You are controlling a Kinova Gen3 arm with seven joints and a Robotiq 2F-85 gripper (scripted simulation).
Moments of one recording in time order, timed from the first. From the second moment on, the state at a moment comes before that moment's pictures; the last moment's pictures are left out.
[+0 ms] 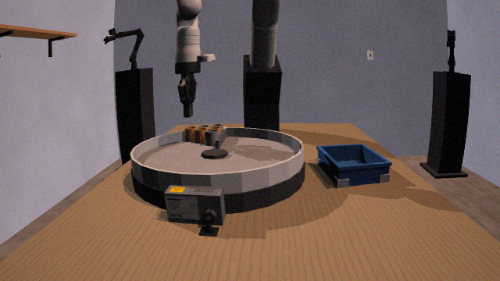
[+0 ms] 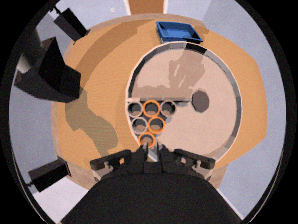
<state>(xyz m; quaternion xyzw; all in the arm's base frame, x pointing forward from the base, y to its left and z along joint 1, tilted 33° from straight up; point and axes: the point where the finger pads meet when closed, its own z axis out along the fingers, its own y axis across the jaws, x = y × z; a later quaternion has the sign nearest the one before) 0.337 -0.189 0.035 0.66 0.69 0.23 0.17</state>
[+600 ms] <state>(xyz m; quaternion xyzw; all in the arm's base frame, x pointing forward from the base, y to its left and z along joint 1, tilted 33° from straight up) 0.346 -0.189 0.021 0.66 0.69 0.22 0.17</state>
